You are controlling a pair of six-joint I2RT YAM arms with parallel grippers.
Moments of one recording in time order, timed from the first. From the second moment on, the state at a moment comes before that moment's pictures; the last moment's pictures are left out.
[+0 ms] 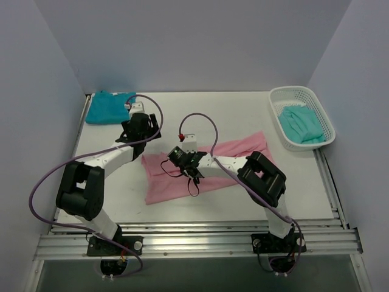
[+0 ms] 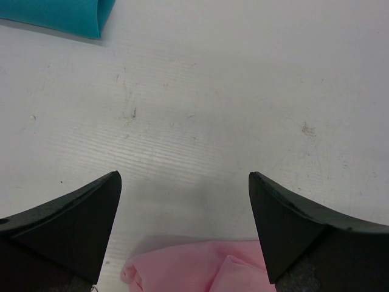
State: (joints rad) left arm -0.33 1.65 1.02 0.06 -0.37 -0.41; right arm 0.95 2.03 1.32 -0.32 0.56 0.72
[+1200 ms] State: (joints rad) left arm -0.48 1.36 0.63 0.07 -0.27 -0.61; right arm 0.98 1.42 1.18 -0.49 0.84 0.71
